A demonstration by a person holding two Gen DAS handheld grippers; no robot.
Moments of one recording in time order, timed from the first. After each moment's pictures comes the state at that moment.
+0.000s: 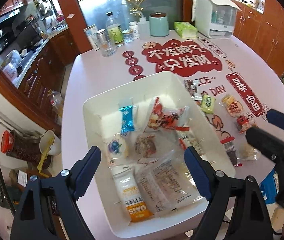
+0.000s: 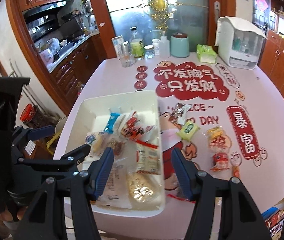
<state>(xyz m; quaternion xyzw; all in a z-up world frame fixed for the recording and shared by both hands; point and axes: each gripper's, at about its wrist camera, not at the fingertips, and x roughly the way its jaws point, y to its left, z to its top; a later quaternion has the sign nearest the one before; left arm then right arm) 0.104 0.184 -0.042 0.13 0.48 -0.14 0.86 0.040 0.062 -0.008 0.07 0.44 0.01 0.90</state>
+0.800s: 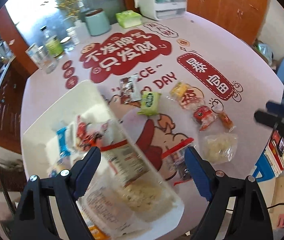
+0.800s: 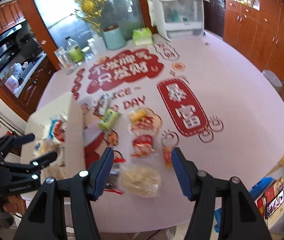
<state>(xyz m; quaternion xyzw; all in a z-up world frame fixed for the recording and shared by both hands) 0.107 0.043 -0.083 0.20 0.49 -0.26 0.81 -0.003 -0.121 -0.063 0.15 0.46 -0.10 0.87</state>
